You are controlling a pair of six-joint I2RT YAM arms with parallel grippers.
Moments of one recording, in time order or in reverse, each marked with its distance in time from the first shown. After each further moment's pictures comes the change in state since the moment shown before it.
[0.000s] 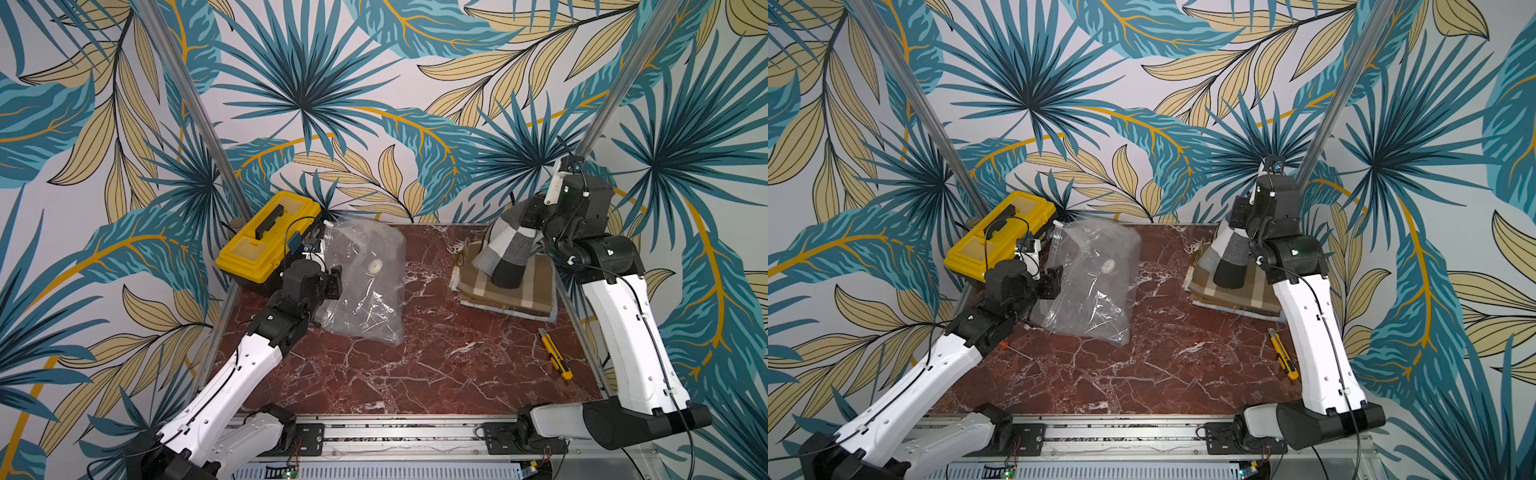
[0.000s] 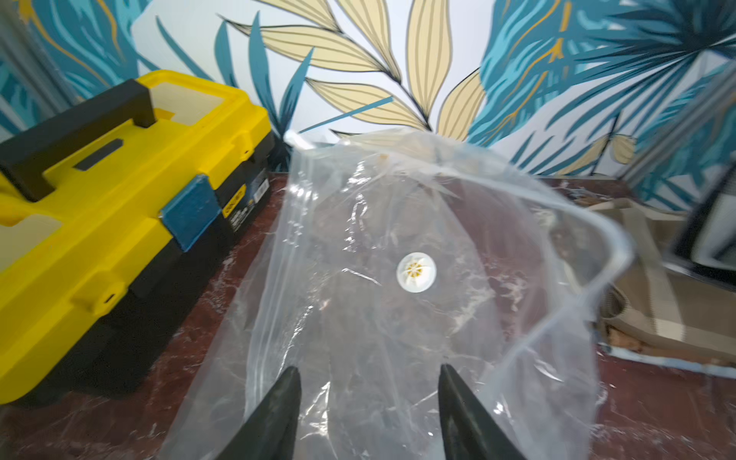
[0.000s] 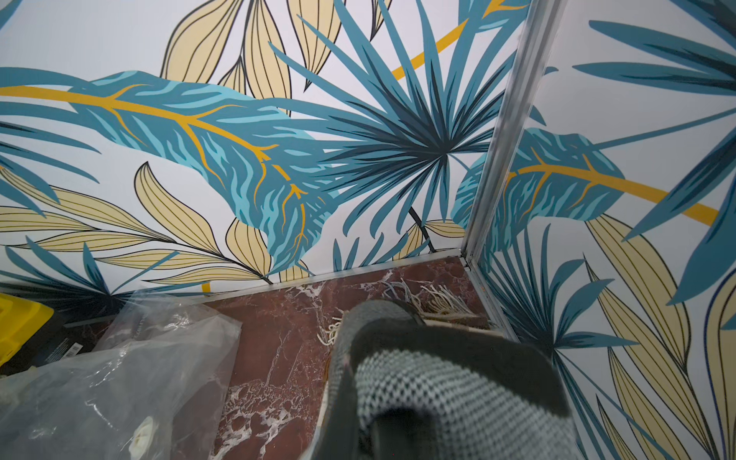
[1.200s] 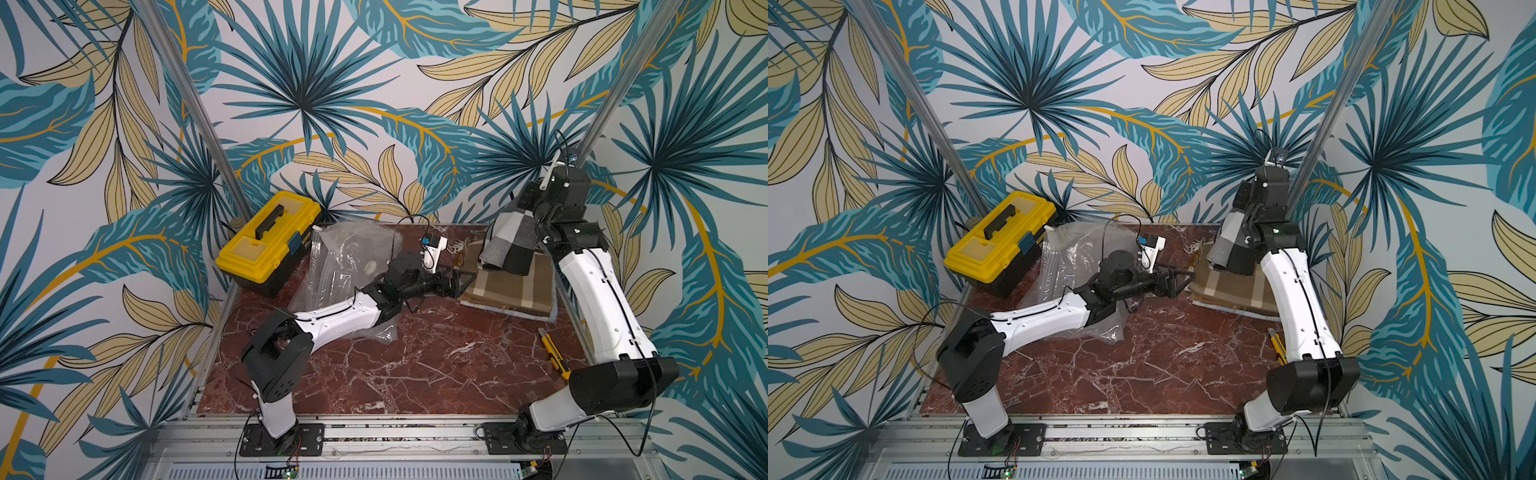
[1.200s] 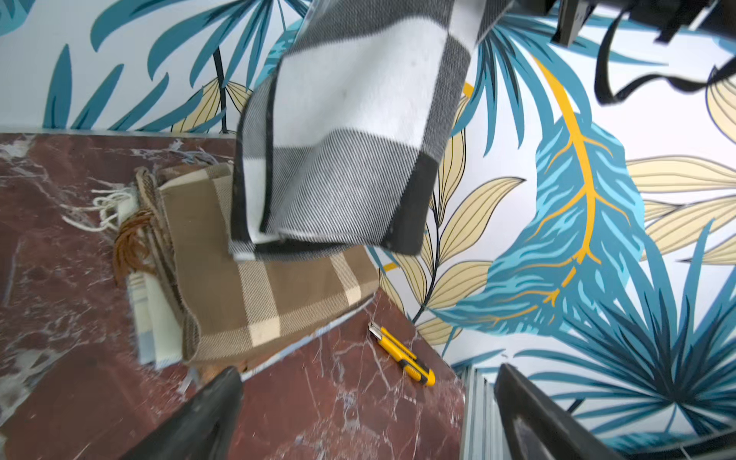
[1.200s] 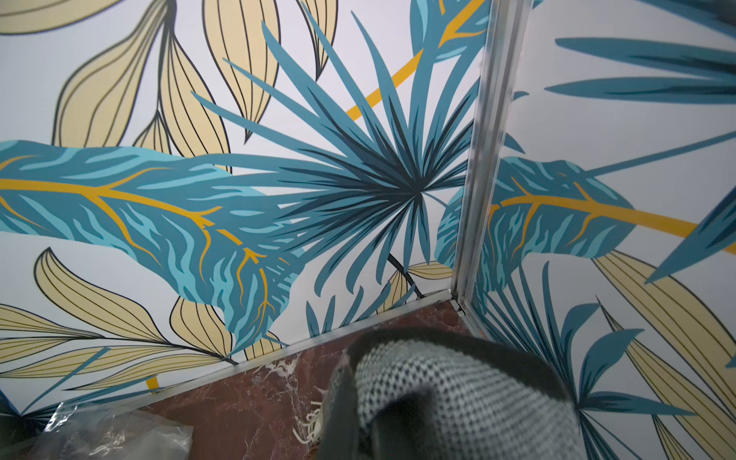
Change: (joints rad) left arm -0.416 0.817 0.388 0.715 0.467 -0.412; right arm -0.098 0.160 -0.080 0.335 0.025 0.019
